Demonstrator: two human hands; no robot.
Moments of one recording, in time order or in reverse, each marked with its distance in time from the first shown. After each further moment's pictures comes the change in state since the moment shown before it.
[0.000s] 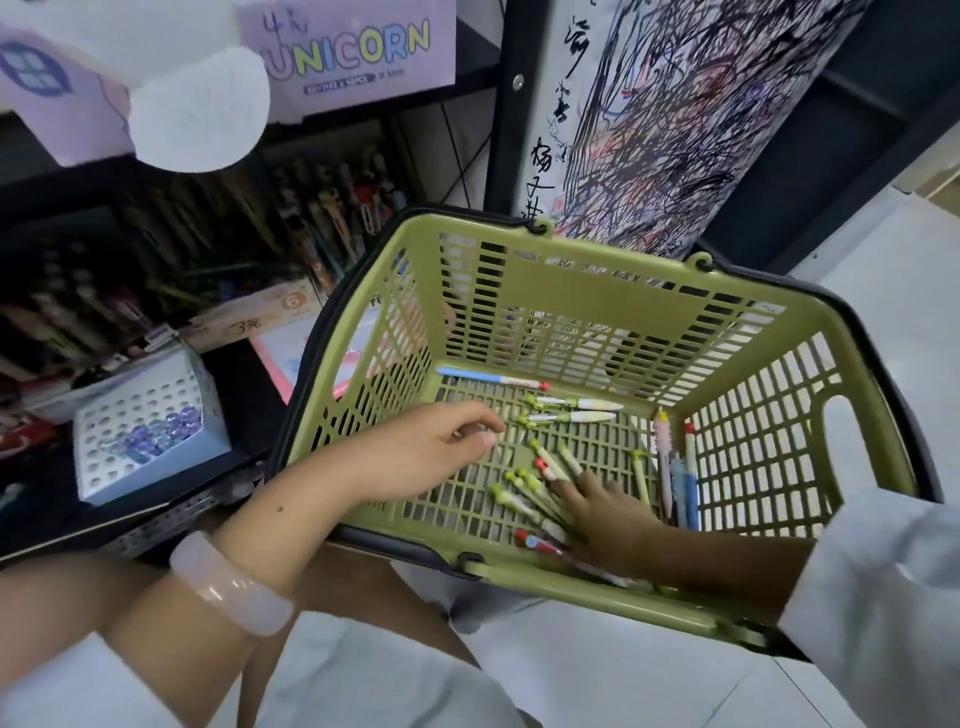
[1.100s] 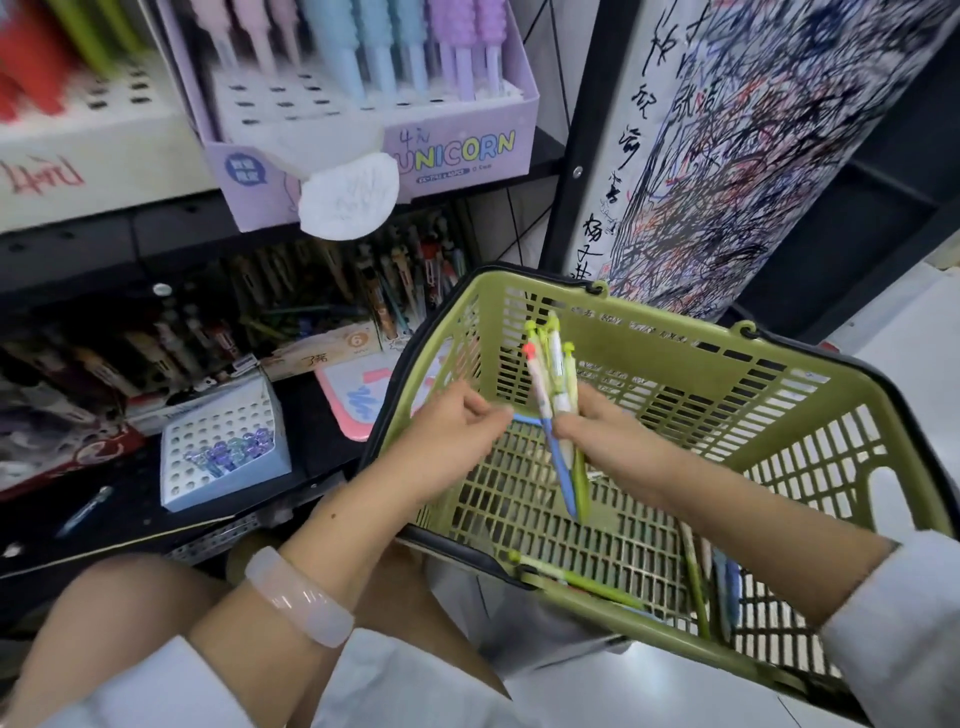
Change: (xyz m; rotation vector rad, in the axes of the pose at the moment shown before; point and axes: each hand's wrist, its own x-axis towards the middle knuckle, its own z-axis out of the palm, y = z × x) left_hand -0.018 0.010 -0.012 -0.372 0.467 -0.114; right_hand -0.017 -0.060 -0.147 1.182 0.224 -0.259
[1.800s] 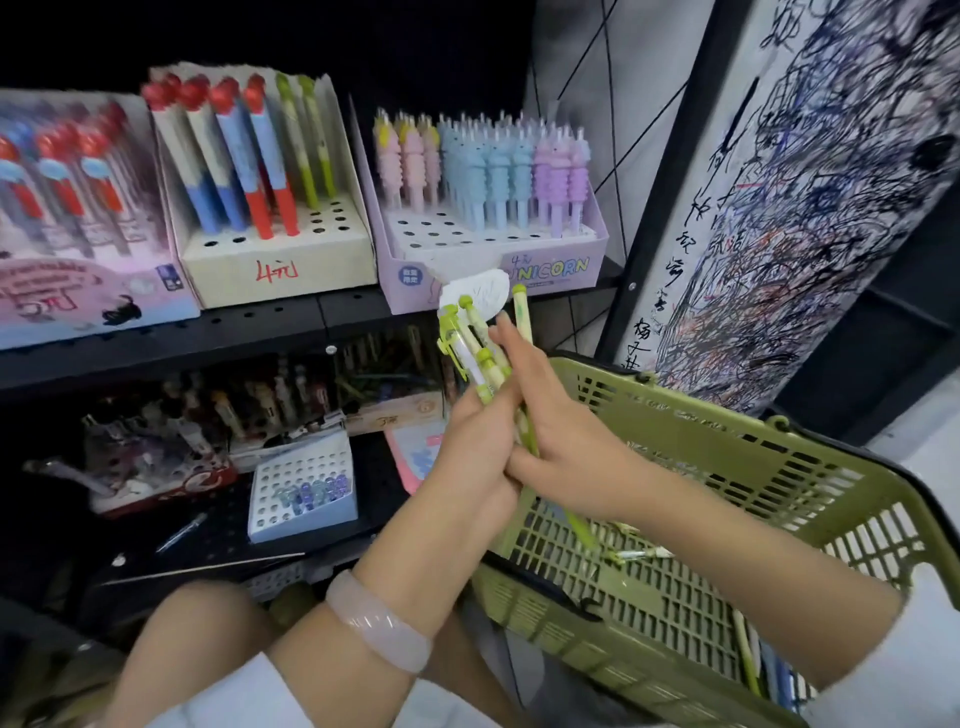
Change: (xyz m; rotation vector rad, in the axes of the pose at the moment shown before) left_hand -0.052 0.049 -0.028 -1.133 0.280 0.222; right_hand -0.041 -0.130 0.071 -0.589 -0.002 -0.794
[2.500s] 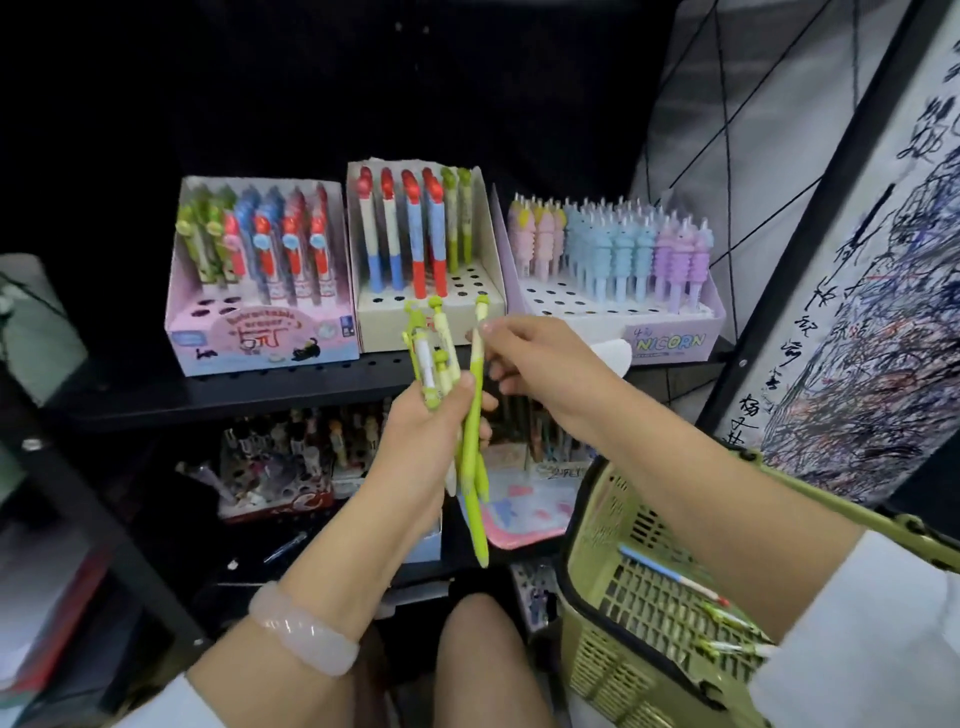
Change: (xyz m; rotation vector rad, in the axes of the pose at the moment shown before) left_hand -0.012 0.105 -0.095 0.347 0.111 0.353; right_hand 0.135 -0.065 0.023 0.590 0.098 0.333
